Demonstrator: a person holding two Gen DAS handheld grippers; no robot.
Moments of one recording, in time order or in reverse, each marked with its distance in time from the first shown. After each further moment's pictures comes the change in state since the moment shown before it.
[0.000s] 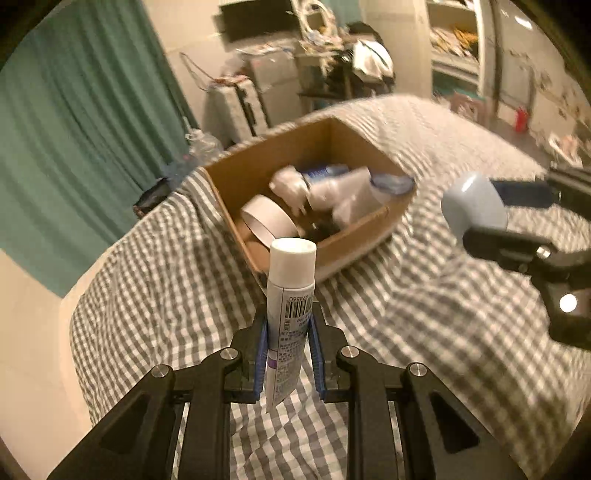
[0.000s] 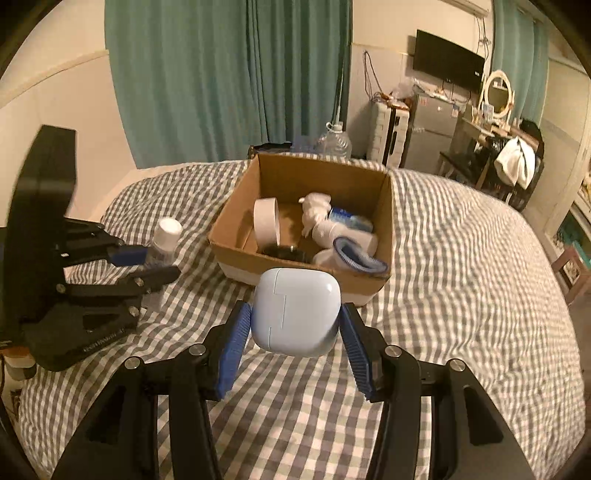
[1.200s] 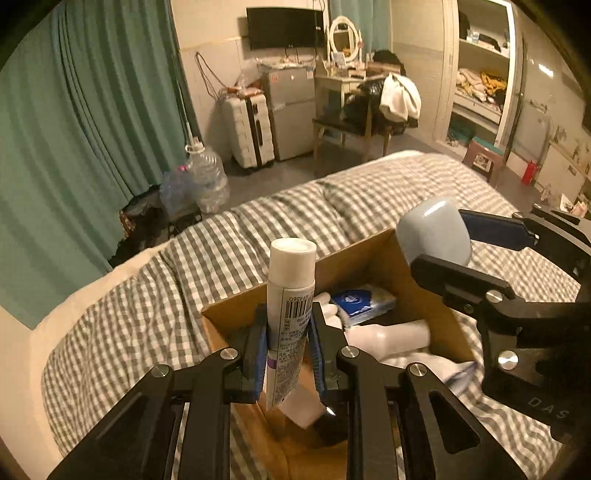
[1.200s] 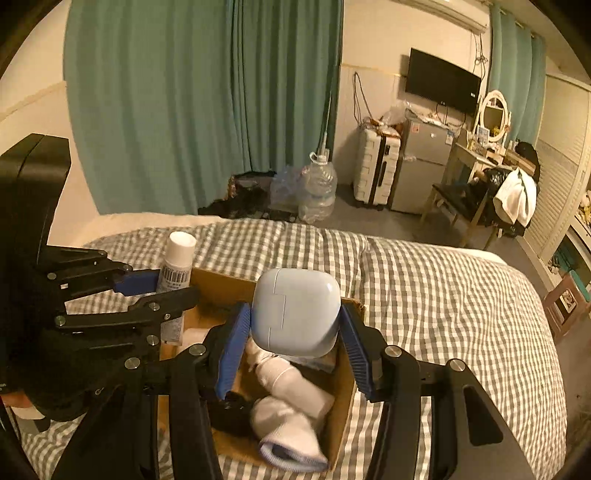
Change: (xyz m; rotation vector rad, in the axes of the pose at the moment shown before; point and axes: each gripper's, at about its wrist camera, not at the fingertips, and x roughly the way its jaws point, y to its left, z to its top) left arm 0.118 0.054 0.162 -0.114 -0.037 -0.074; right arm 0.108 -0.064 0.161 0.000 -0.072 -0.037
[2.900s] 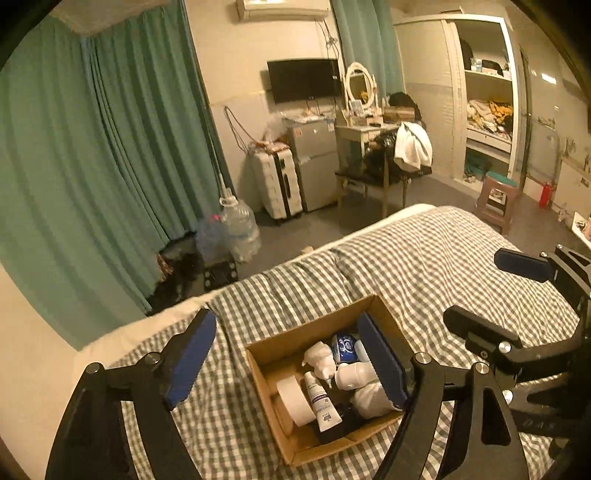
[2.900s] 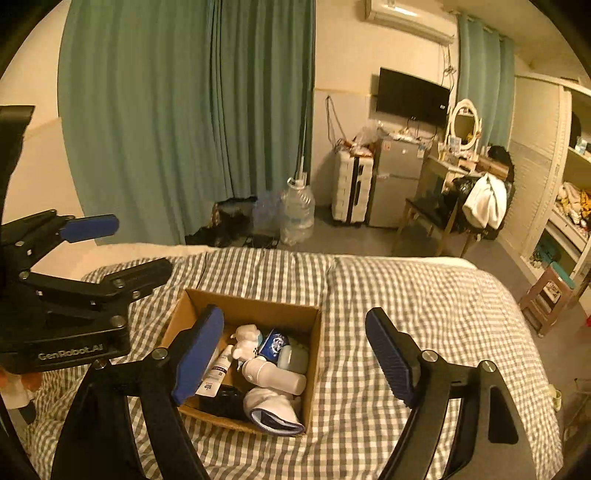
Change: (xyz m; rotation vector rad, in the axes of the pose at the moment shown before) left arm -0.147 -0.025 0.029 0.001 -0.212 0.143; right arm -0.110 -0.027 0.001 0.059 -0.109 -0.065
